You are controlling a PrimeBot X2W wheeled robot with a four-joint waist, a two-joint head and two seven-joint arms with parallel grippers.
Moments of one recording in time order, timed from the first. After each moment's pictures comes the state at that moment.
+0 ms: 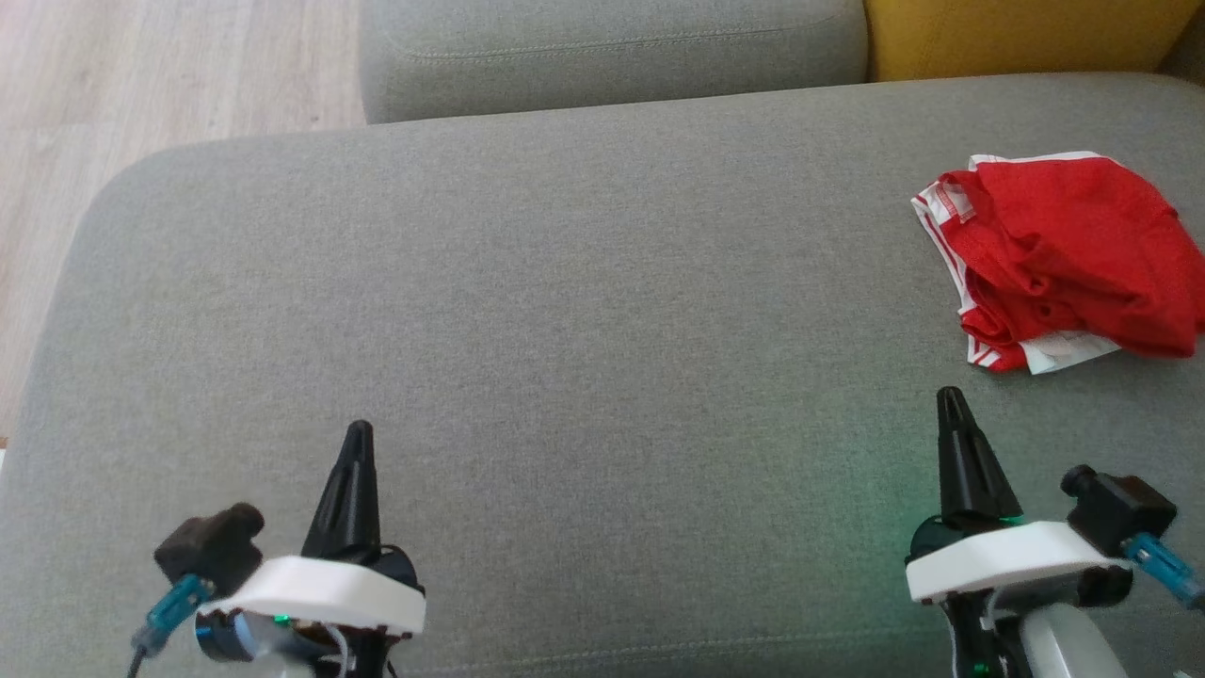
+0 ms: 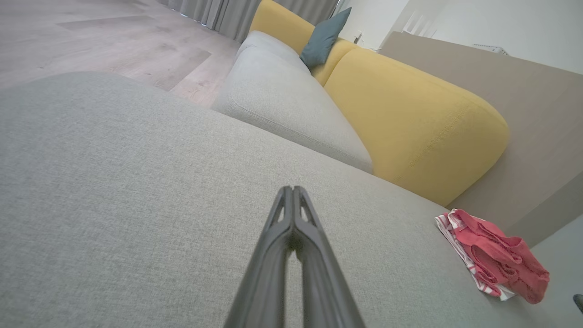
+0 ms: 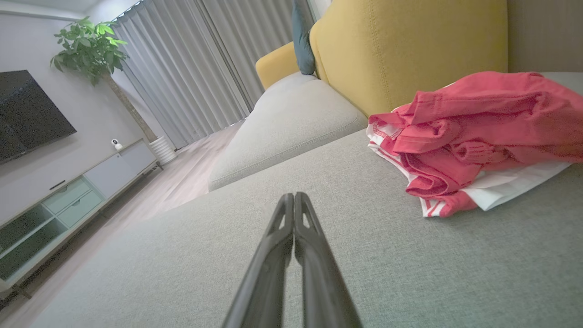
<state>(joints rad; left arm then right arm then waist) 0.05 0.05 -0.20 0.12 -0.53 0.02 -0.21 -0.02 -0.05 0.08 0.26 0.43 0.12 -0.19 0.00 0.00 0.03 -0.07</state>
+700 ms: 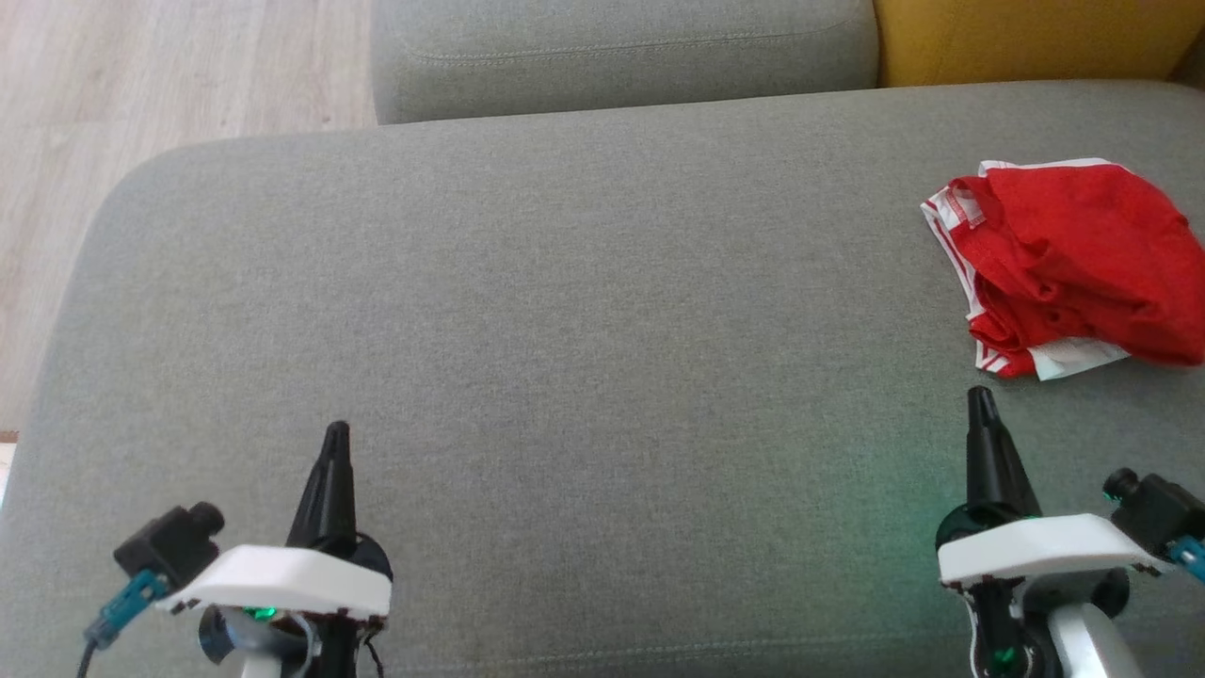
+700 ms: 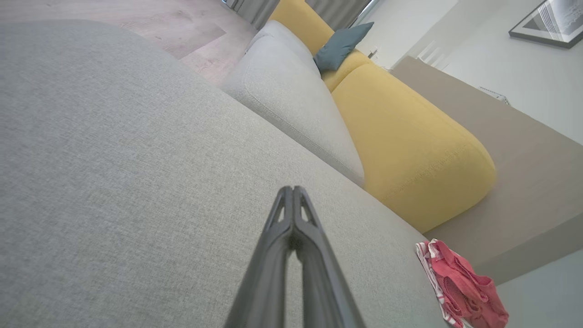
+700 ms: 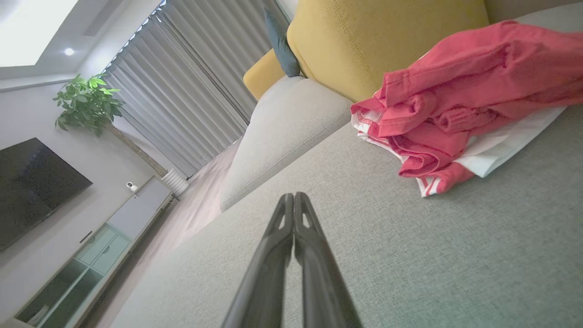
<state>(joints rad) 0.03 0.06 -0.16 0.15 -0.76 -0.01 -0.16 -0.03 -0.06 0.05 0.26 0.68 0.12 -0.14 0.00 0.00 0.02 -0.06</state>
